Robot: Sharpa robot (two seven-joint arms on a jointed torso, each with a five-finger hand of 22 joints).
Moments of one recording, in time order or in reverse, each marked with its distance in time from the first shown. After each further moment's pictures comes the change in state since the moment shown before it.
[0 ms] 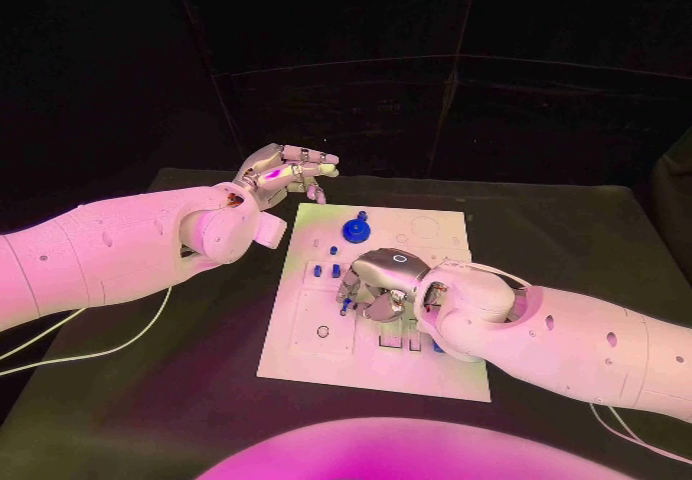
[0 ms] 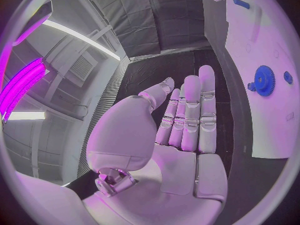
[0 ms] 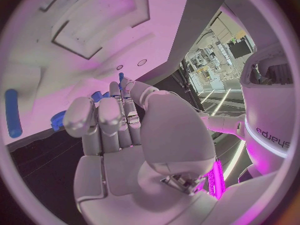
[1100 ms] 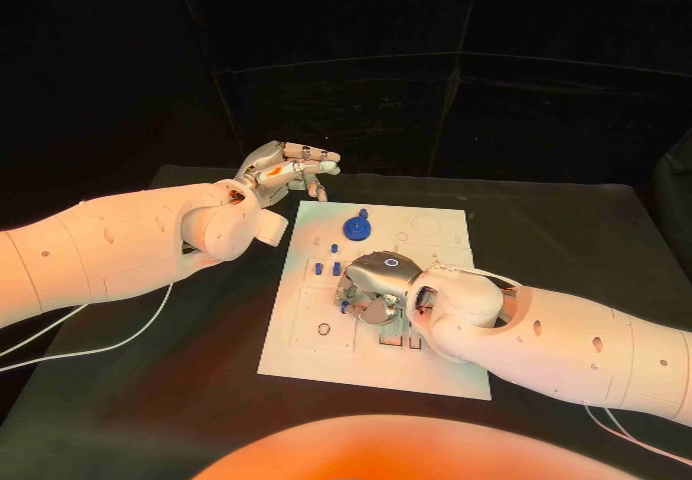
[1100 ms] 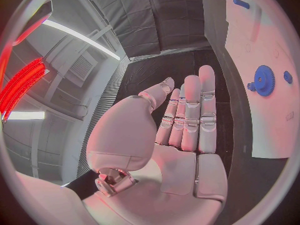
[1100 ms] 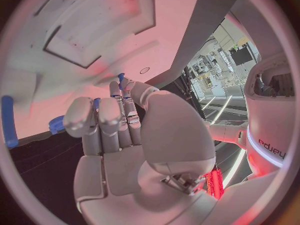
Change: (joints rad) left arm 0.000 0.000 0.000 -0.003 0.000 0.004 -0.002; left_hand 0.000 0.000 0.000 0.000 0.000 0.000 0.000 0.000 0.000 -0.004 -0.004 0.000 0.000 0.000 0.000 0.000 -0.003 0.000 0.000 0.000 -0.005 -0.002; right arm -0.010 0.037 -0.010 -0.021 -0.073 0.024 -0.040; right_hand -0.005 -0.005 0.000 0.000 0.000 -0.002 0.005 -0.003 0.000 0.000 0.000 0.000 0.000 0.000 0.000 0.000 0.000 0.000 0.000 0.000 0.000 0.001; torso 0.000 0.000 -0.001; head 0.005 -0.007
